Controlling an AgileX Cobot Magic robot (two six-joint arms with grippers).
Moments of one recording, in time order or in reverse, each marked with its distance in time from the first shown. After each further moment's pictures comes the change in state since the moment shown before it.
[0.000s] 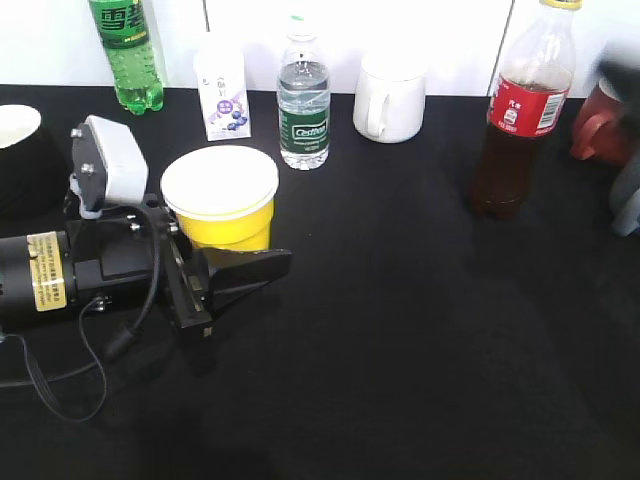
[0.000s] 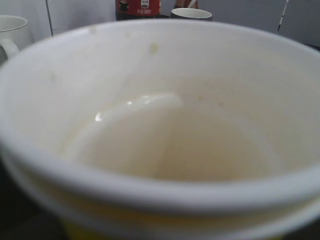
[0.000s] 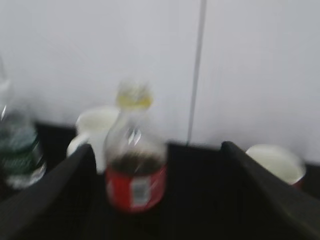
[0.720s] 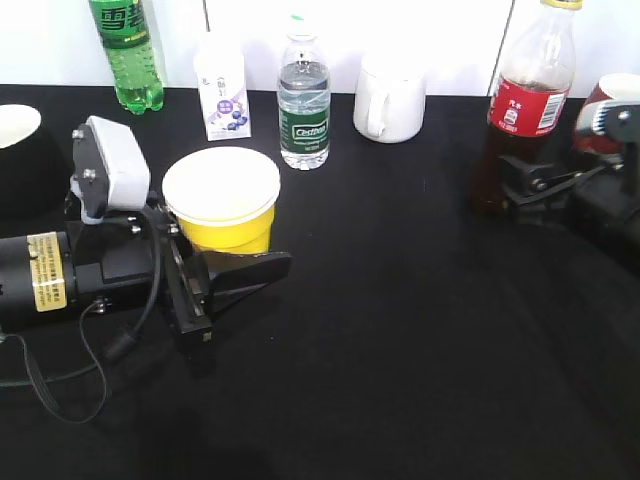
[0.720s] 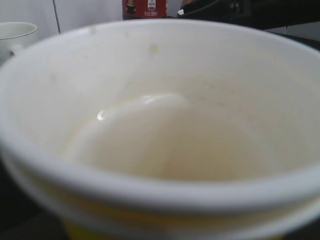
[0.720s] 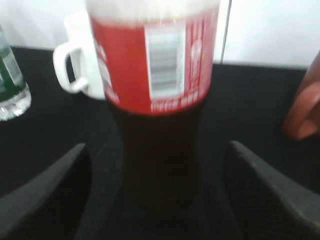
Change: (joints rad) left arm 0.000 0.000 0.000 0.000 0.004 0.049; right arm 0.004 0.545 0.042 -0.153 -0.484 0.239
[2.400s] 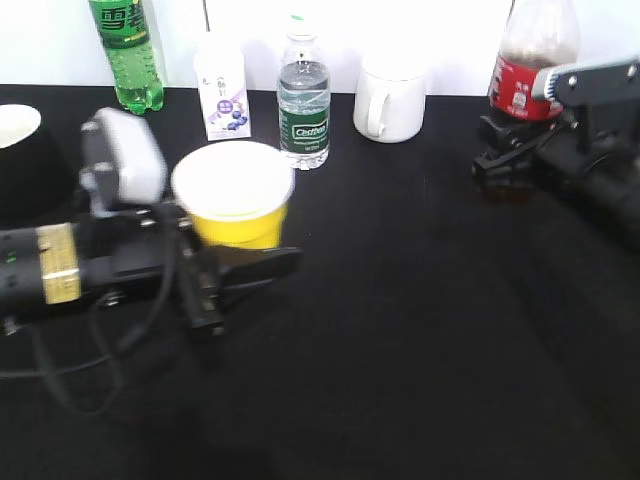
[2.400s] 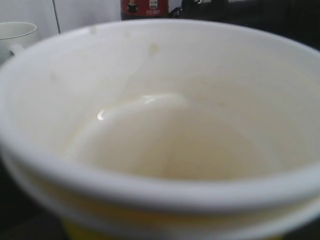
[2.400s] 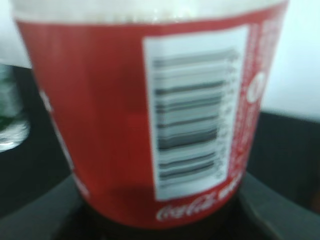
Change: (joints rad) left arm -0.029 0.000 -0.035 0.001 0.037 0.000; right arm 0.000 0.087 -0.163 -0.068 -0.006 -0.089
